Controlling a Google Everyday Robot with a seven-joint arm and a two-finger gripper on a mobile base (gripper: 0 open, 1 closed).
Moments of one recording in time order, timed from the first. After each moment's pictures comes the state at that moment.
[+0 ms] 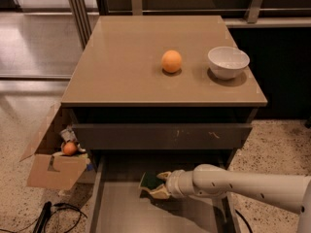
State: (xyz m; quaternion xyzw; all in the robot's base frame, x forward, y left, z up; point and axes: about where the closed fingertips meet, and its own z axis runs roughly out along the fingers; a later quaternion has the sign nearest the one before) arm 0.509 -0.010 0.410 -0.48 0.78 0.23 0.32
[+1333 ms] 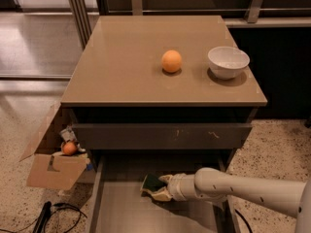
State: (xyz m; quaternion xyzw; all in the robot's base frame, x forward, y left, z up) arm 0.508 -0.017 0.383 -0.47 0.78 0.25 0.32
